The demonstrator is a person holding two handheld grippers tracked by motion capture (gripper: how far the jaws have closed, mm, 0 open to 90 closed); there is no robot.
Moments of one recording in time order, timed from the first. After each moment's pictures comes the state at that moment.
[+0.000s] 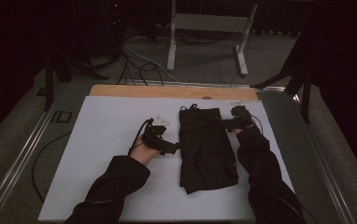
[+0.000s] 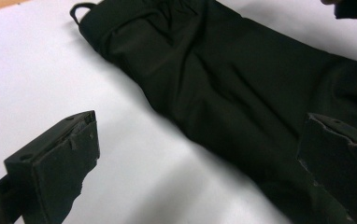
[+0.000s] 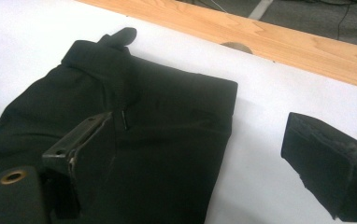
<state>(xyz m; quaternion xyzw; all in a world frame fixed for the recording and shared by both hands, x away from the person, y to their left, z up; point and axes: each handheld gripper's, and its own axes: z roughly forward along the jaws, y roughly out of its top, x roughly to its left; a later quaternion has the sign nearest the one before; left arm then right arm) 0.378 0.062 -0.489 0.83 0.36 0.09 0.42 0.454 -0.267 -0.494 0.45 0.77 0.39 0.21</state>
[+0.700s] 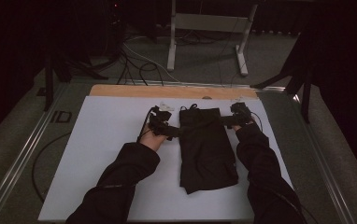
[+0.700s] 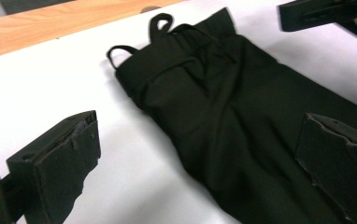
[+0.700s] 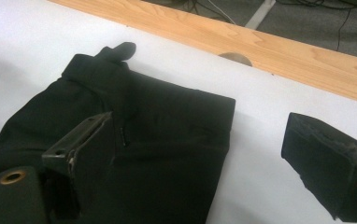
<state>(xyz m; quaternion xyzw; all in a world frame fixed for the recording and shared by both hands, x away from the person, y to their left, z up) 0.420 0.042 -0.482 0.80 0.41 0.12 0.42 0.464 -0.265 -0.488 0.45 0.77 0.40 0.21</state>
